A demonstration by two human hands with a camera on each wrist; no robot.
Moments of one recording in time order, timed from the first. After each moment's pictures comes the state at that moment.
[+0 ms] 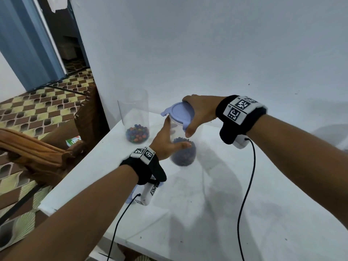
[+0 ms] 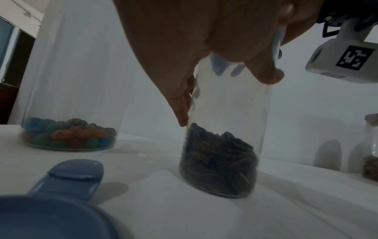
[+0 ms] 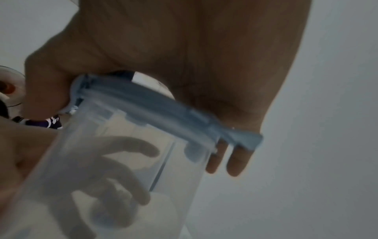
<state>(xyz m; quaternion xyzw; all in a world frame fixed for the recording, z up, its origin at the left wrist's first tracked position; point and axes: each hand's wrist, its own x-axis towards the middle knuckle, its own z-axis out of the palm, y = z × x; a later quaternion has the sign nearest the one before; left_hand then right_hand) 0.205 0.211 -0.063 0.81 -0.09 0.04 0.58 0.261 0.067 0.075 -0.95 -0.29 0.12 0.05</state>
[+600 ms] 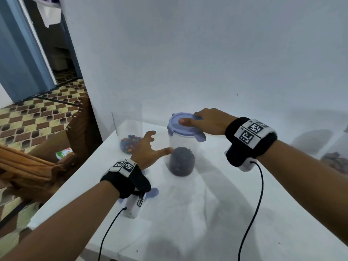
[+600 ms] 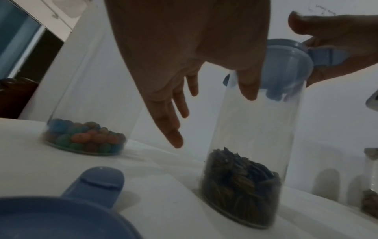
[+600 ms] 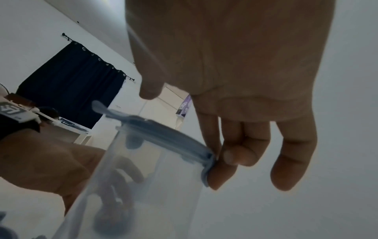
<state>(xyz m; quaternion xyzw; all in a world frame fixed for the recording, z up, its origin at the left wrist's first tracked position) 0.201 0.239 -0.066 0.84 0.05 0.06 0.54 0.241 0.032 0.072 -0.97 -0.20 0.07 0.14</state>
